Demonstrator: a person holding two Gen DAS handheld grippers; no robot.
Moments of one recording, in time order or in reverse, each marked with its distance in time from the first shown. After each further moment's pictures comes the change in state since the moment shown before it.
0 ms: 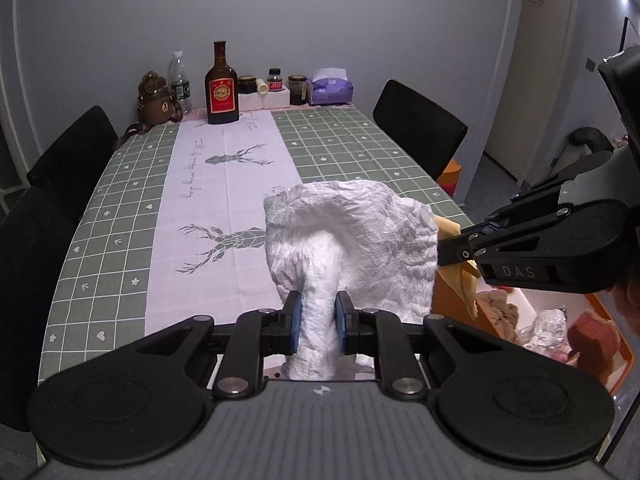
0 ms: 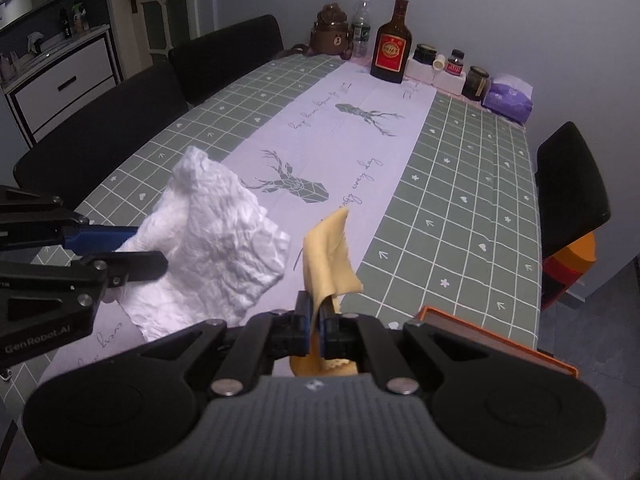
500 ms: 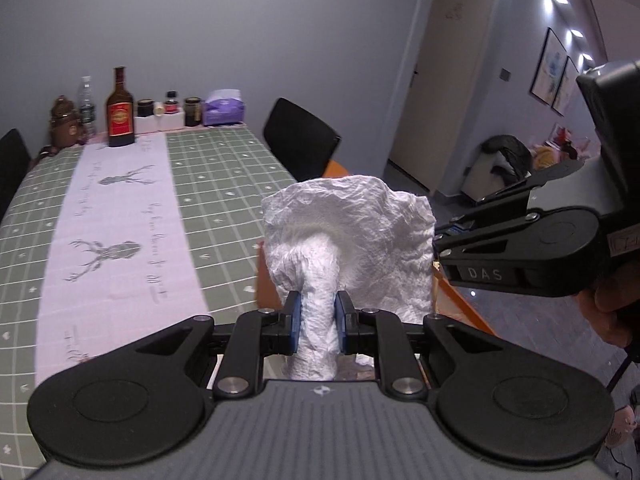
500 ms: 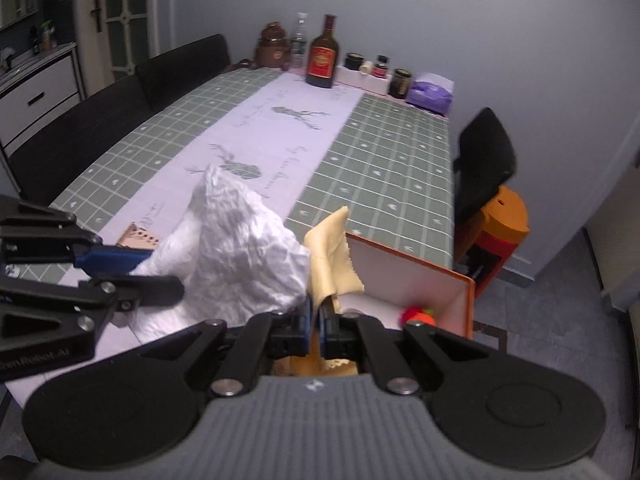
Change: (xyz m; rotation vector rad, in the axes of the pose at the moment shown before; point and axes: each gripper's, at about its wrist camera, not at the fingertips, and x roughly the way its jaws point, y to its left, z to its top) left arm -0.023 -0.116 -0.019 0.059 -0.048 -0.248; right arm -0.112 -0.054 -0.093 0.066 -0.046 -0.141
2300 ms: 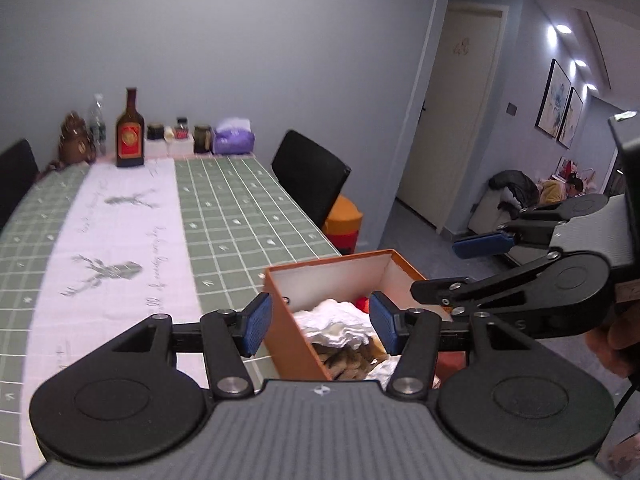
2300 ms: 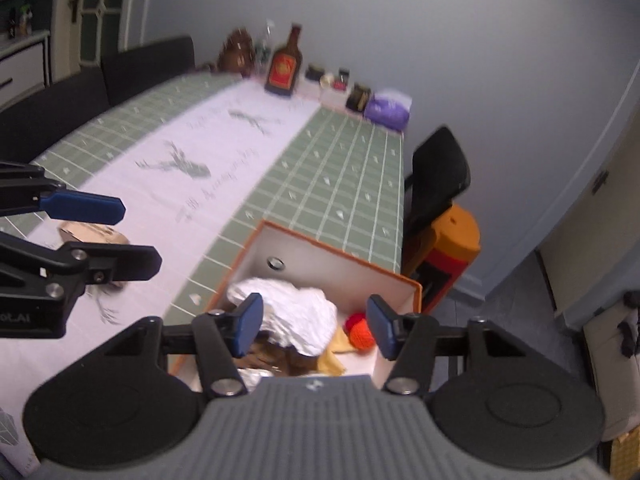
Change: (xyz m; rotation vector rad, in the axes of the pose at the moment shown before) left arm -0.003 0.011 -0.027 -0.022 -0.155 0.045; right arm 0.002 -0.003 -0.017 -0.060 -0.077 -0.140
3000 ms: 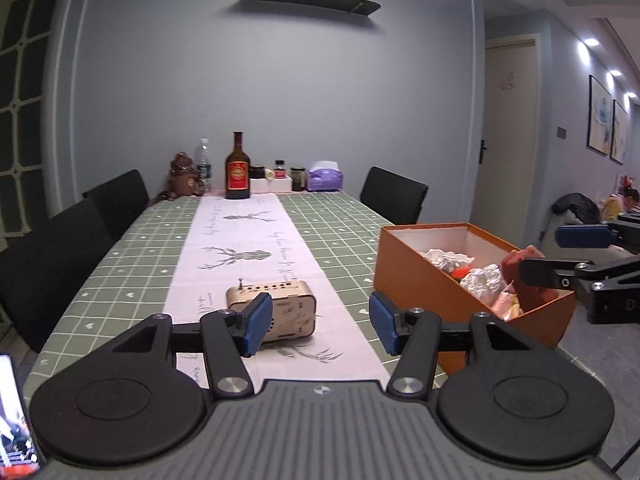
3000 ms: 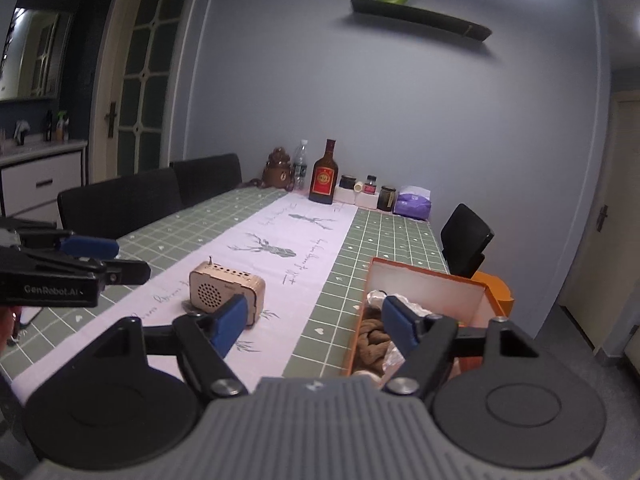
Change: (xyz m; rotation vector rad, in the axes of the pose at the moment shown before) left arm -0.122 0.037 -0.134 0.036 -0.193 0.252; right arm -0.108 0.140 -0.146 0.139 -0.405 0.041
